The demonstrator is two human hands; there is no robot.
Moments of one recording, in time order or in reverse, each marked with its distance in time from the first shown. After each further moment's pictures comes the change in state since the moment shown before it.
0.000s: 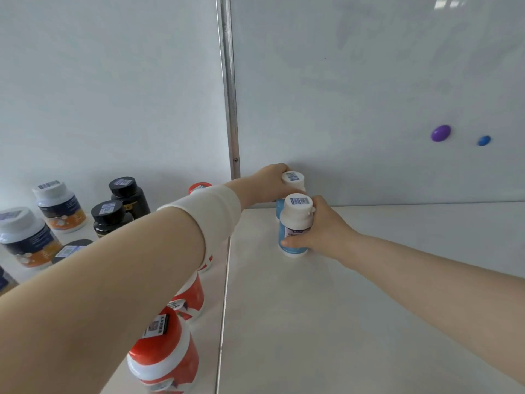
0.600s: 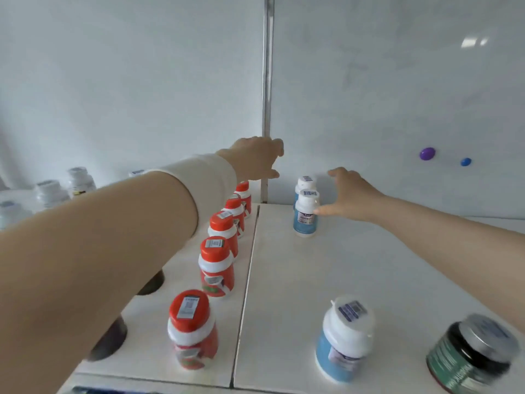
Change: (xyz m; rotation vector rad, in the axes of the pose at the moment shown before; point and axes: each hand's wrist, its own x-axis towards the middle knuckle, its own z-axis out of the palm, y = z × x) left_hand -0.134 0.048 -0.066 0.846 0.257 0.093; right_hand -0.079 -0.048 -0.053 -0.516 0.057 -0.185
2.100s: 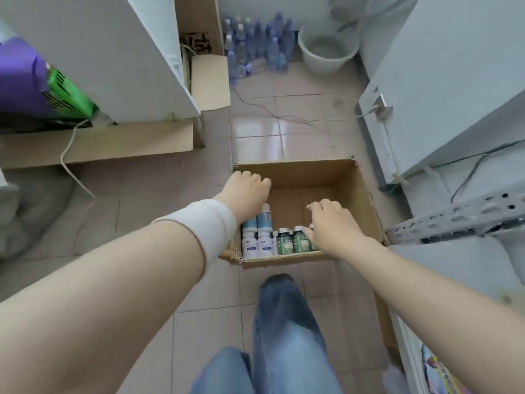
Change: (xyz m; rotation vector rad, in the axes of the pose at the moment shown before) left_hand -0.910 -0.452 0.287 -0.097 -0.716 -1.314; right_hand -0.335 -0.664 0.719 -0.635 -0.837 -1.327
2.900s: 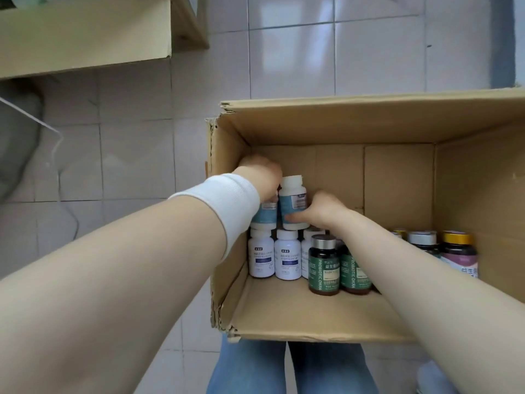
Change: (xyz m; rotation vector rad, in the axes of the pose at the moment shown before) left_hand 0.229 -0.023 0.219 -0.243 -0.569 -0.101; right_hand 0.280 -0.006 0.186 0.719 -0.591 0.176
